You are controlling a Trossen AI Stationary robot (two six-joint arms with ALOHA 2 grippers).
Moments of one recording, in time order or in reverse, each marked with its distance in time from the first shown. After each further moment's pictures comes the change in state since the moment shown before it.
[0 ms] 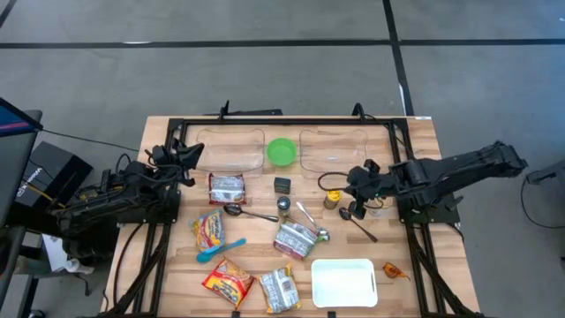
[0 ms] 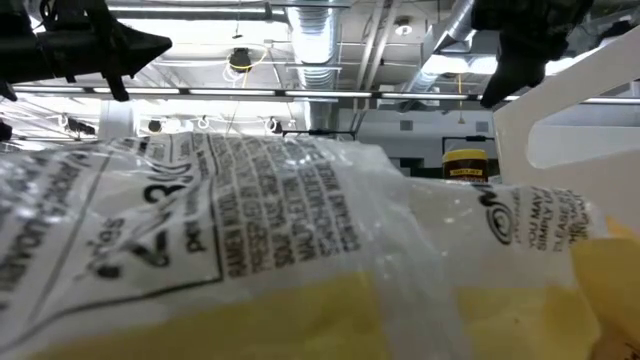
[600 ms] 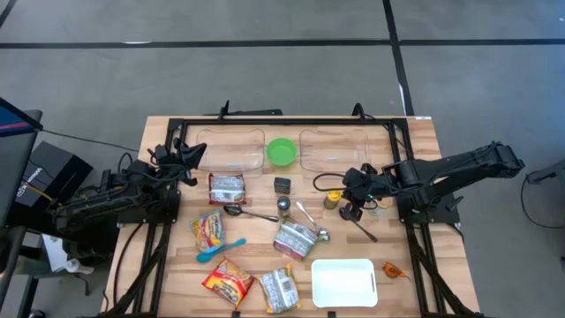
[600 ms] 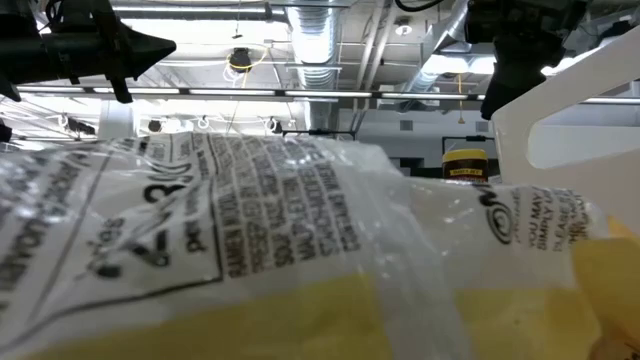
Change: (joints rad) left arm 0.000 0.065 0.000 0.045 0.000 0.000; right arm -0.031 0.044 0.000 0.015 -0.075 0.053
